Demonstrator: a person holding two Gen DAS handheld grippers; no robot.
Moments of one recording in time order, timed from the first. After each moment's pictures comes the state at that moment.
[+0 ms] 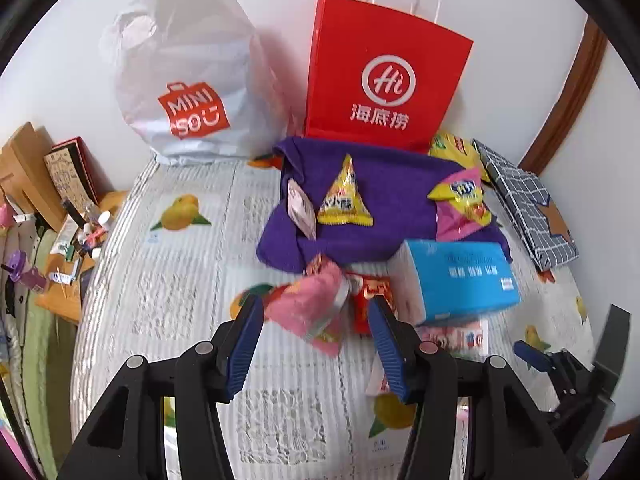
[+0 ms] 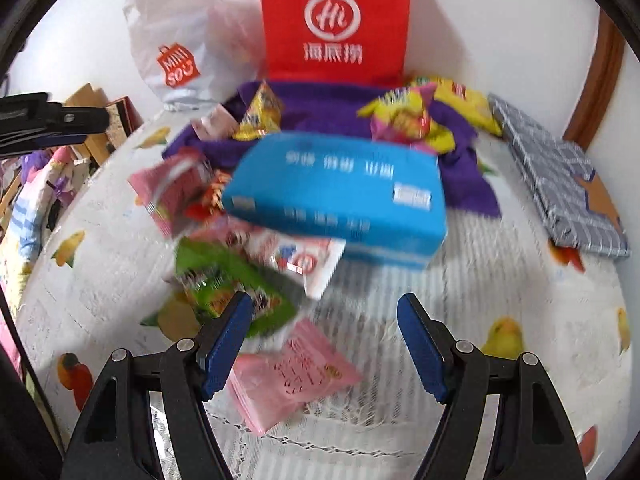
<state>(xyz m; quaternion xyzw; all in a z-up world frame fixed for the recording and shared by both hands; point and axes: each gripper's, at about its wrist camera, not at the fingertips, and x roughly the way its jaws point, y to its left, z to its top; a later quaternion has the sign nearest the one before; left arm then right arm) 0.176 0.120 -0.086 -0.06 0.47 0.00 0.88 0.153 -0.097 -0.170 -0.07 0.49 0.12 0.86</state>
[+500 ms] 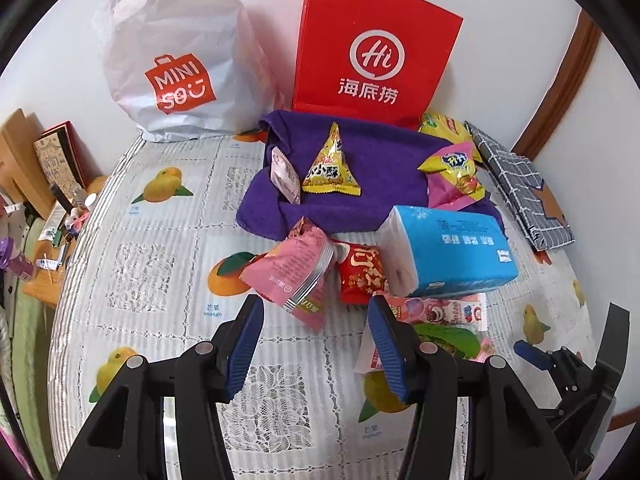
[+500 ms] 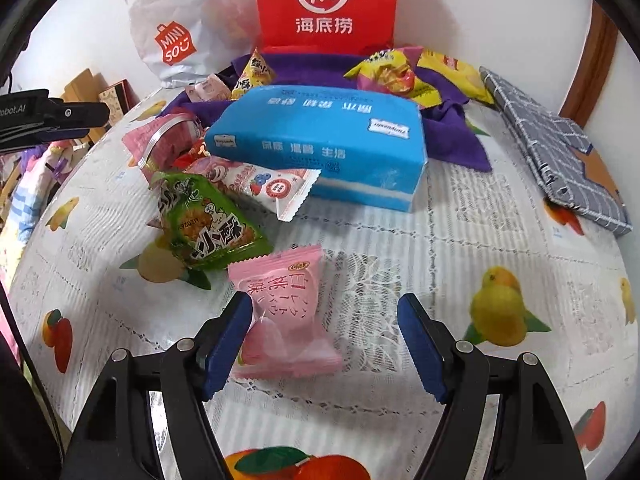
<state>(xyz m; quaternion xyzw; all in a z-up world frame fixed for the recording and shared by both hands) 0.166 0.110 -0.111 -0.06 0.49 -0.02 0.87 0.133 -0.120 -0.187 -0.07 0.50 0.14 0.85</state>
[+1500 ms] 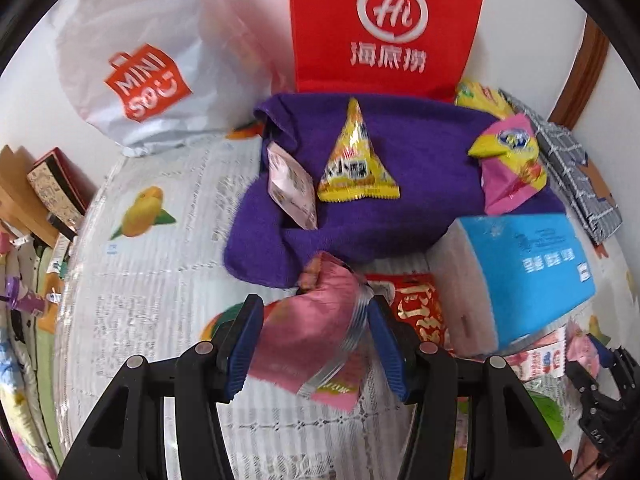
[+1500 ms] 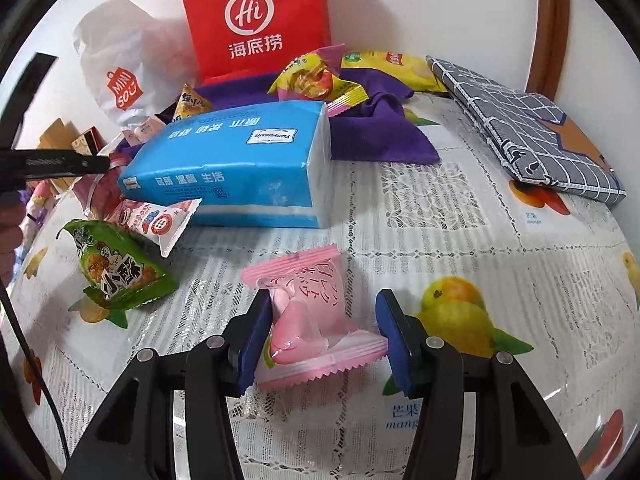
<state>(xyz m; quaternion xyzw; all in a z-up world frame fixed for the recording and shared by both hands) 0.242 0.099 -0.164 0.01 0.52 0.00 0.86 0.157 -0.179 -0.206 -0.01 0.47 0.09 0.88</state>
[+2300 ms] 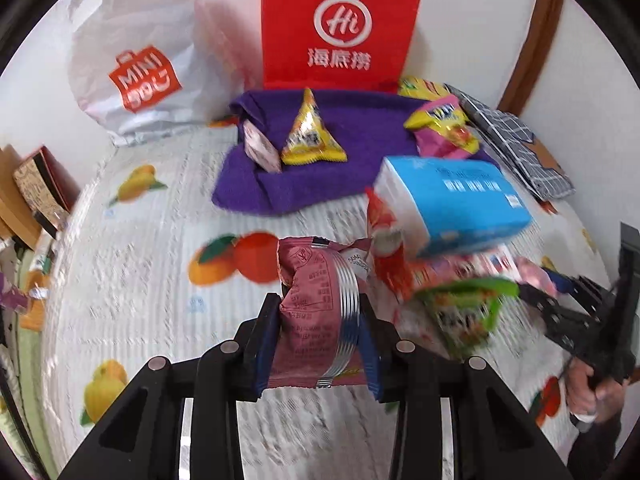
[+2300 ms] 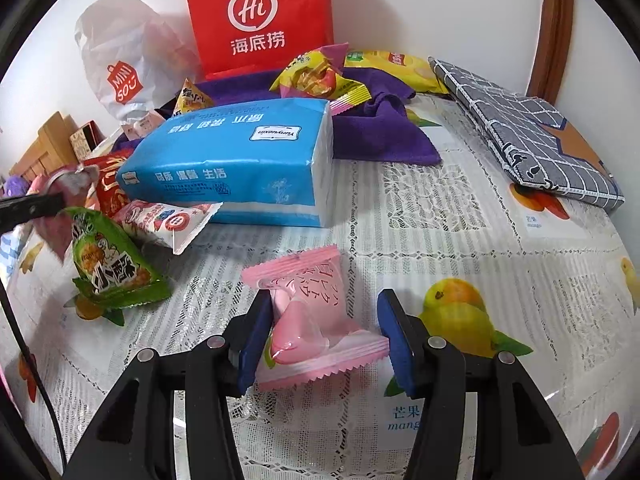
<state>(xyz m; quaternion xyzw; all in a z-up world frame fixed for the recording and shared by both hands) 0.160 0.100 -0.149 -0.01 0.50 -0.07 0.87 0.157 -0.172 -0.208 -0.03 0.47 0.09 0.88</state>
